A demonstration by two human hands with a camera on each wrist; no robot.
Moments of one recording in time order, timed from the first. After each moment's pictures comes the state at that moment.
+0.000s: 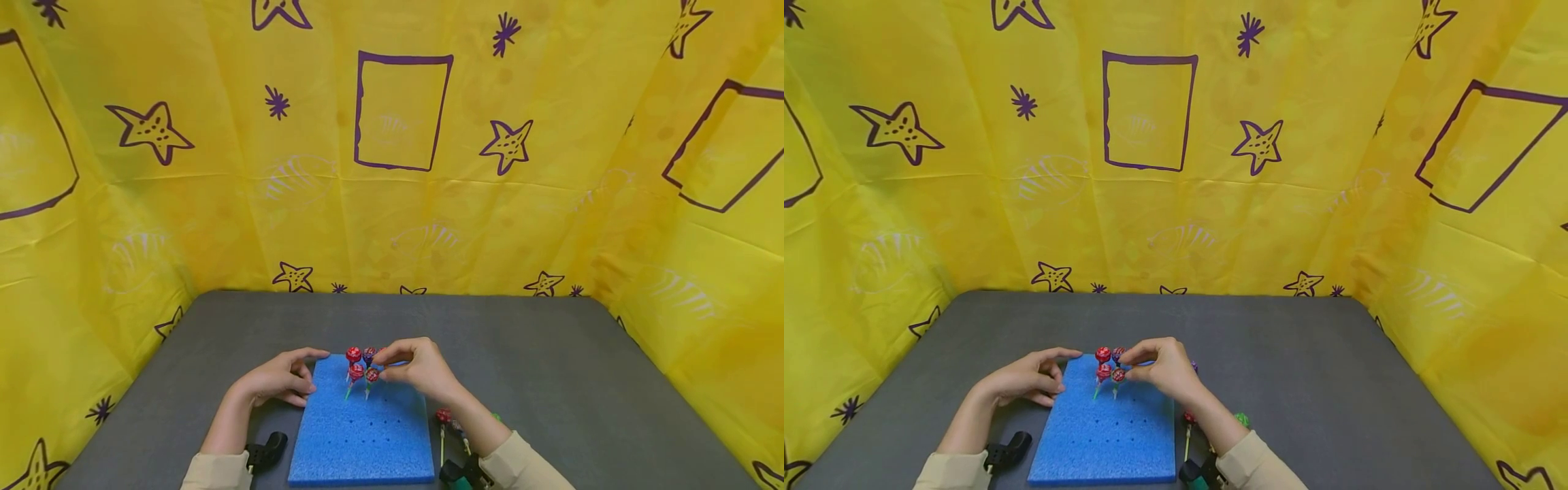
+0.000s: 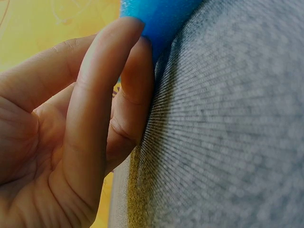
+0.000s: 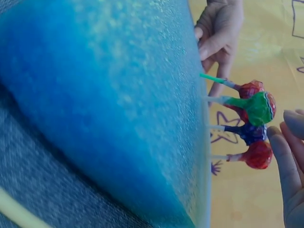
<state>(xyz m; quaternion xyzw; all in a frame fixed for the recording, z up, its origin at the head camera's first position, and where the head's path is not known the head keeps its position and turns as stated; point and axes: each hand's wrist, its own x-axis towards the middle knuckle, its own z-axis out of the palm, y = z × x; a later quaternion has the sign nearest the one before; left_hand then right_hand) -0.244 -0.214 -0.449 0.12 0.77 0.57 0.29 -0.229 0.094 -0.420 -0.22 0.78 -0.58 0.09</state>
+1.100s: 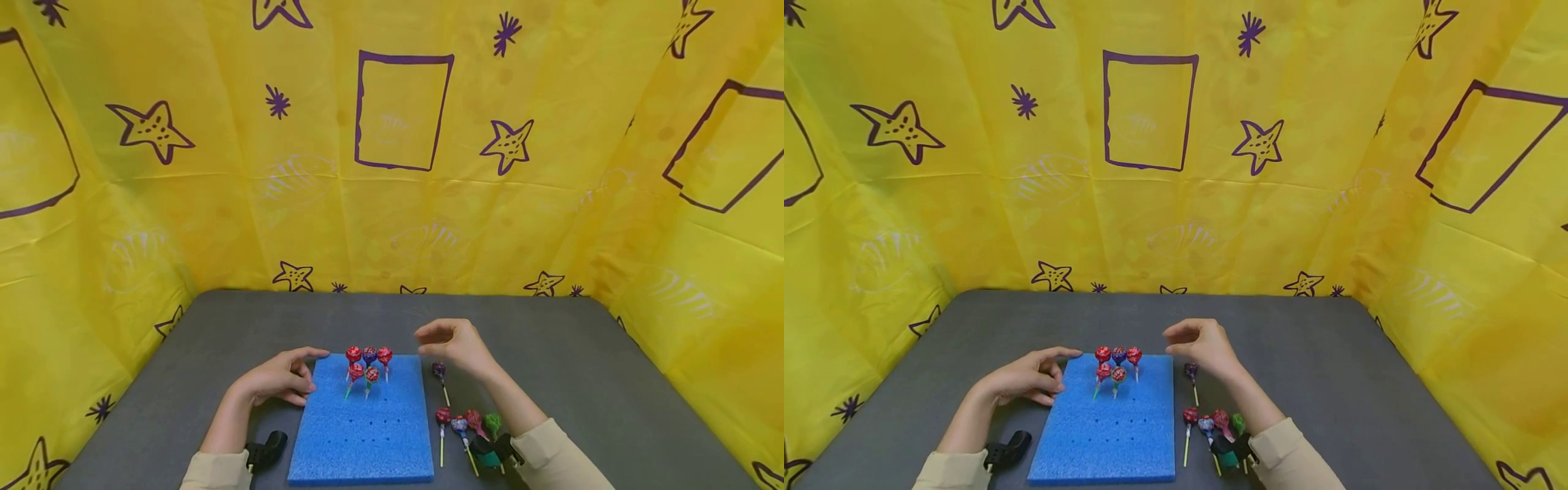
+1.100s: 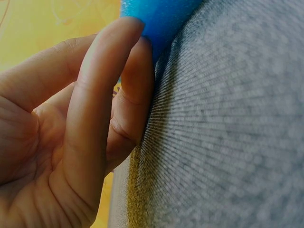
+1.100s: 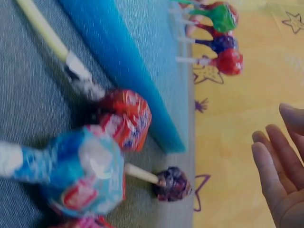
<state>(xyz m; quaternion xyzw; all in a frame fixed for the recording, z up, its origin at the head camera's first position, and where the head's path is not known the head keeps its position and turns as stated) -0.244 -0.214 -0.449 0.11 0.77 0.56 0.28 -0.250 0.155 -0.404 -0.17 0.83 -0.53 0.05</state>
